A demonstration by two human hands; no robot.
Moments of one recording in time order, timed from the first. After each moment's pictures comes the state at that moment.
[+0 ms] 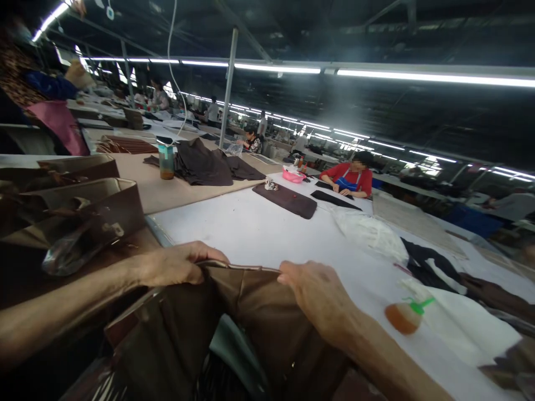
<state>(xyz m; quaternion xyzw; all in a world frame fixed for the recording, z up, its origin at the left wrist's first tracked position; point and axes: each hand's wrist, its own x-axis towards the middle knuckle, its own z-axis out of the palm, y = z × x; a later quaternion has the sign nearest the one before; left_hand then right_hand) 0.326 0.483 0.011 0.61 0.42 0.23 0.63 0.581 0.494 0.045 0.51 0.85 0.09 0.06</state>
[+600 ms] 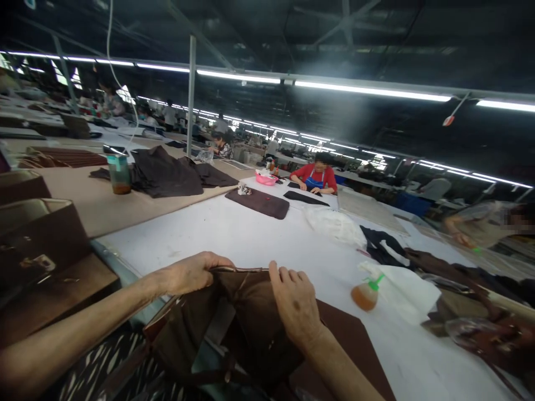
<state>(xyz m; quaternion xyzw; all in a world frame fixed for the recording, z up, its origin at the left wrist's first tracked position) 0.392 0.544 -0.020 0.72 0.39 0.19 0.55 0.635 0.513 -0.036 0.50 0.82 0.27 -0.08</state>
